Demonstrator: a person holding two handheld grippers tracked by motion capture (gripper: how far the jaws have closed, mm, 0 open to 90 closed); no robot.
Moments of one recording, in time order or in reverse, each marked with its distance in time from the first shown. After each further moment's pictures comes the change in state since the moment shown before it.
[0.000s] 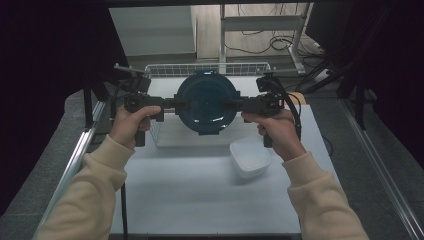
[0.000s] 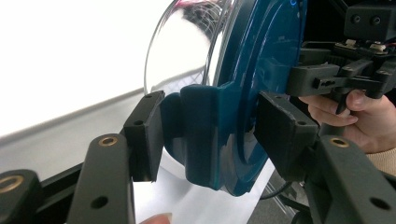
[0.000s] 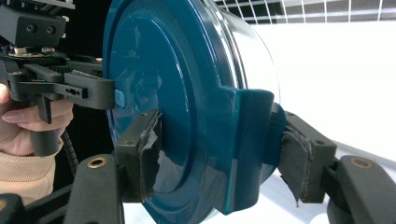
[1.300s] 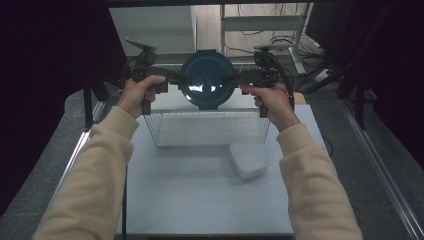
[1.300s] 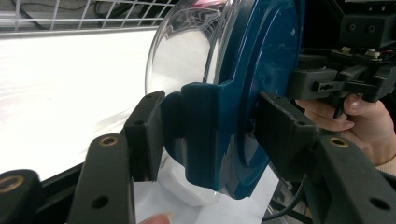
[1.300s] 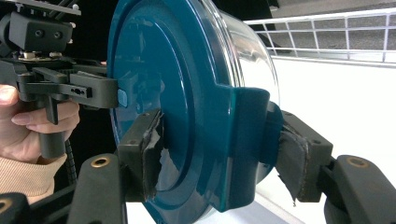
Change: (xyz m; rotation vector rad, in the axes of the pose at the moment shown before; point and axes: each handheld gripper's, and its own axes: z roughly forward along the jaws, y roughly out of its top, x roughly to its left) left arm 0.055 0.062 0.027 0.039 -0.025 -0.076; right arm -0.048 0.055 0.034 0.030 0.012 0.091
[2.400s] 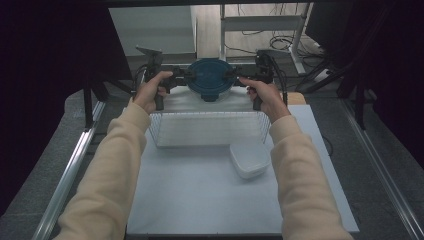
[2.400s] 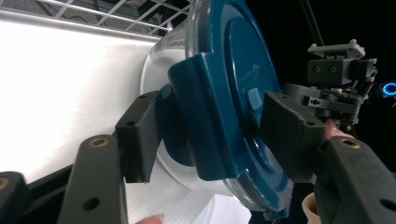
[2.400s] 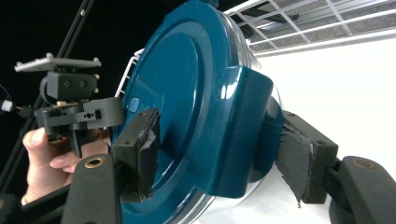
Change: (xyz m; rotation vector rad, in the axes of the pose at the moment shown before) left arm 0.066 0.011 0.043 -0.040 -0.076 -0.276; right arm -0.068 0.012 0.043 0.018 0.060 0.333
